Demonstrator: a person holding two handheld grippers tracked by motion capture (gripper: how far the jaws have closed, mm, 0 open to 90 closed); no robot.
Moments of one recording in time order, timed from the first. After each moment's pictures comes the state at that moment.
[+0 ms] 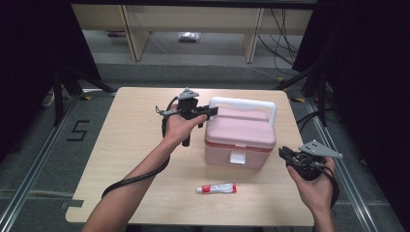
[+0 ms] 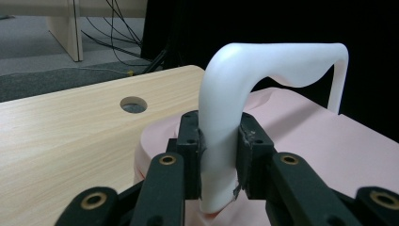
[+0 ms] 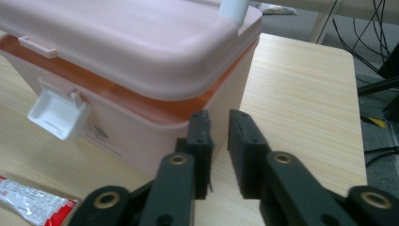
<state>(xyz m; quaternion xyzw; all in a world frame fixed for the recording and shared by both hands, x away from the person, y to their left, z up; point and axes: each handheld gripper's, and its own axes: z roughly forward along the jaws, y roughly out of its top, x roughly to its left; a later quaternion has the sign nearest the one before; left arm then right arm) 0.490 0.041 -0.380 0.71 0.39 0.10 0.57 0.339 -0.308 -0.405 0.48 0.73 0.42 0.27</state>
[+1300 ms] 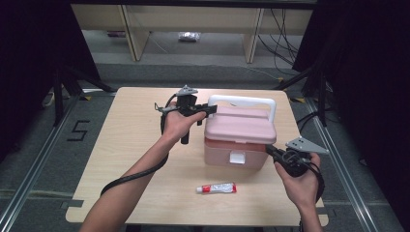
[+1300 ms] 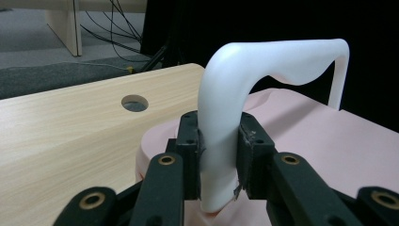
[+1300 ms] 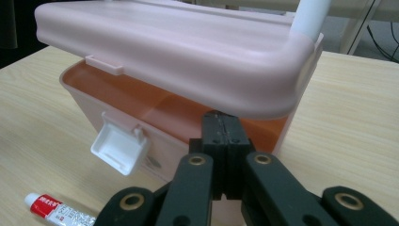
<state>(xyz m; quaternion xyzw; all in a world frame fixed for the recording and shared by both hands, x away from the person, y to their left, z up) 0.495 0.044 -0.375 0.72 0.39 0.09 0.57 0.347 -0.273 -0.400 0.46 0.72 0.46 0.24</state>
